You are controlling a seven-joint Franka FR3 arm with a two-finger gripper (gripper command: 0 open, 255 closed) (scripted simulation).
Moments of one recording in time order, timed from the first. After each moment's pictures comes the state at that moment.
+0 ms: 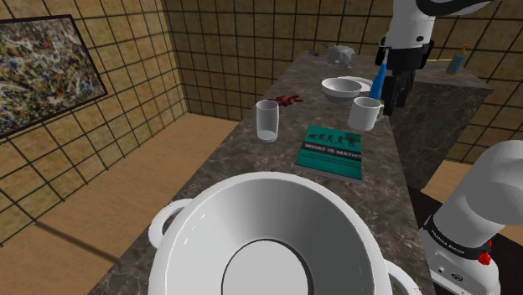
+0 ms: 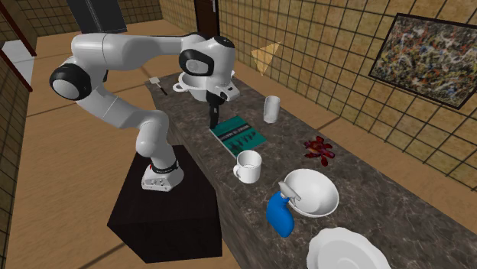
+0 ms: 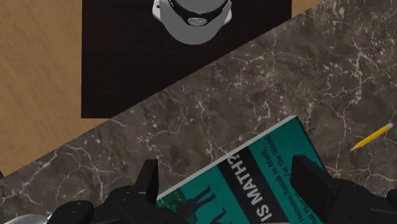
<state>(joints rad) 0.00 -0.76 -0.06 -2.42 0.01 1.45 -0.08</state>
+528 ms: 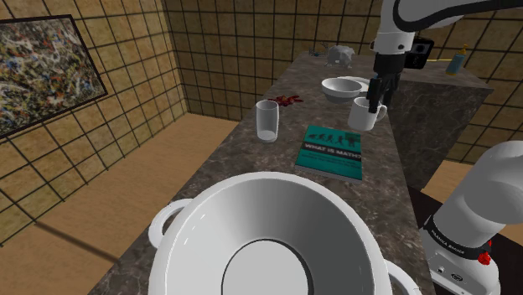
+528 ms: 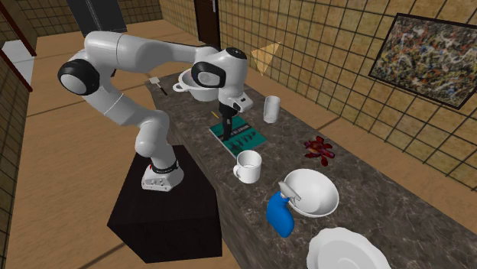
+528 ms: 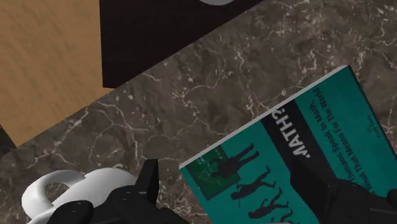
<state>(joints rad) -0.03 -0.62 -0.12 -2.41 -0.05 1.63 -0.12</state>
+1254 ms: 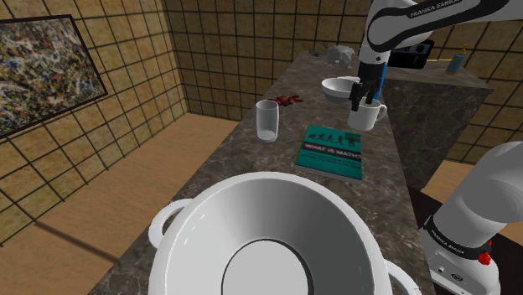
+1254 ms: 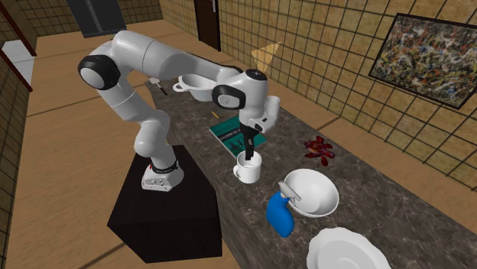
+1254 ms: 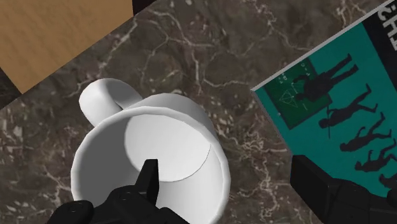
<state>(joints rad) -0.07 -0.37 -0.20 -2.34 -0.10 1.92 -0.18</state>
